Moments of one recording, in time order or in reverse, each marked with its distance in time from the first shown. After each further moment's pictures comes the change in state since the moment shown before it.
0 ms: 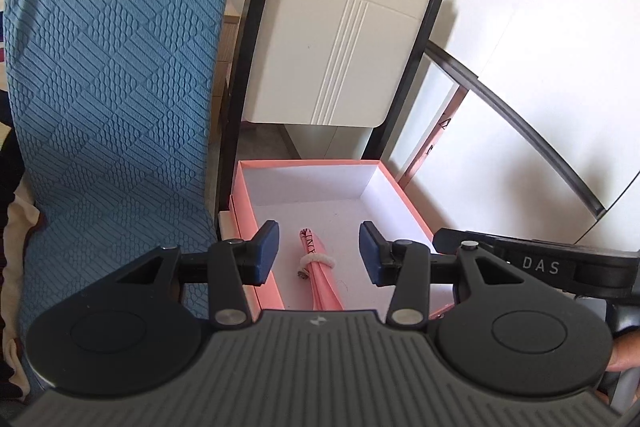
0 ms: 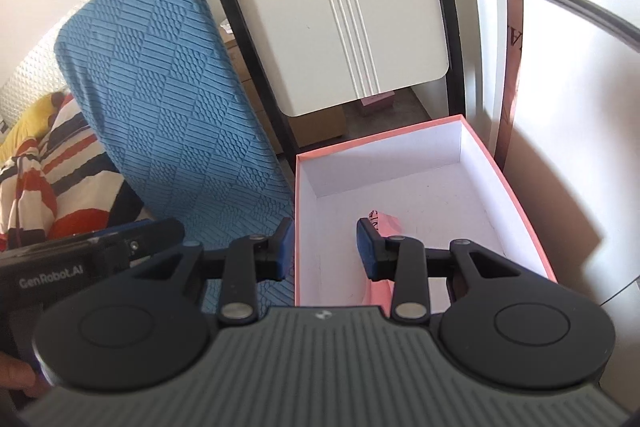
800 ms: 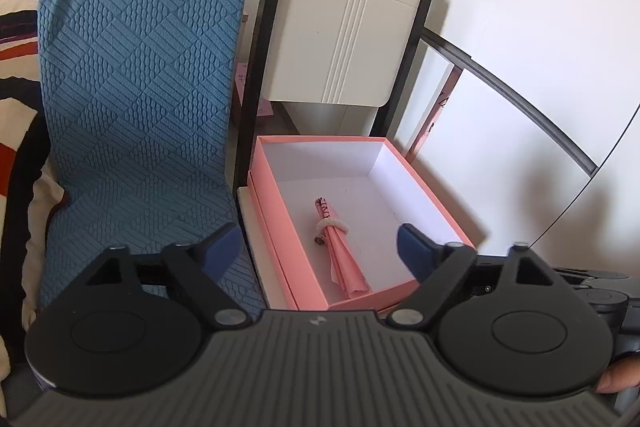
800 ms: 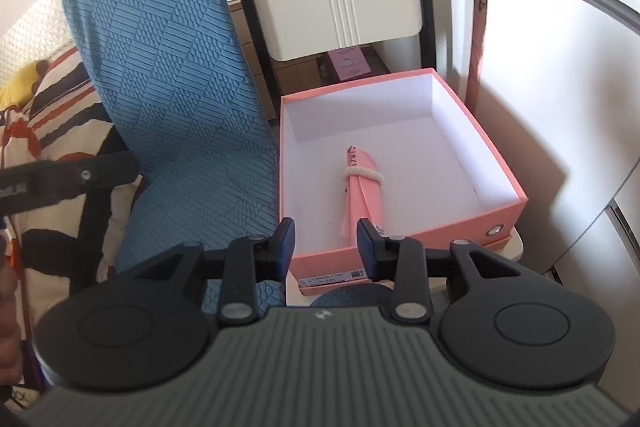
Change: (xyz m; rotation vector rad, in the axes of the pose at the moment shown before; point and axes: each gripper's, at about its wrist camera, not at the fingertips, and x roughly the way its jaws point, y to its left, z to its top) left arm -0.048 0.021 -0.064 0.036 -0.012 0.022; right arm -0.029 0.008 -0.092 -0.029 0.037 -0.108
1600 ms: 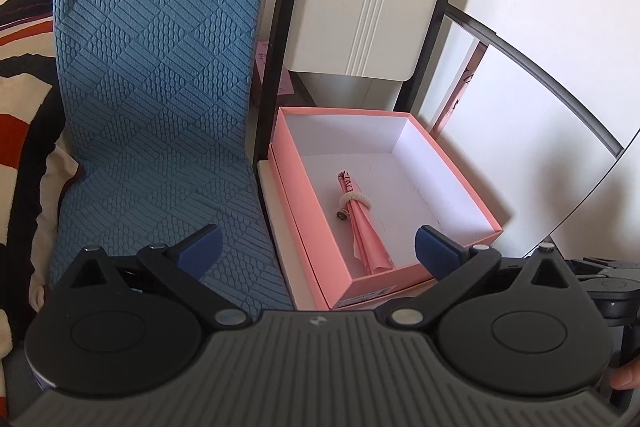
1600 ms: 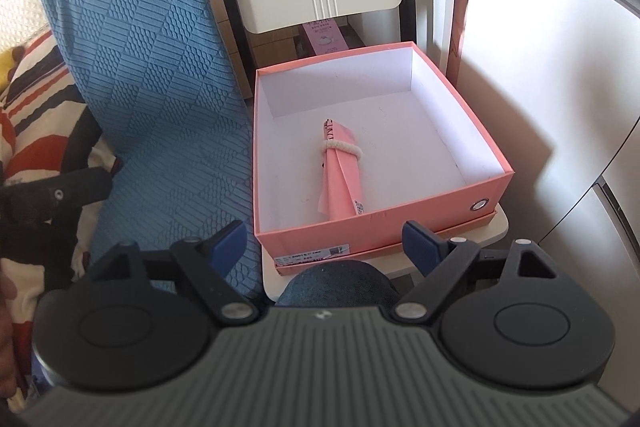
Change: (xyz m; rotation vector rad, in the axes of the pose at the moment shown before) left arm 0.017 0.010 -0.015 -0.011 0.062 0.052; right arm 0.016 0.003 -0.011 -0.008 0.064 -0.059
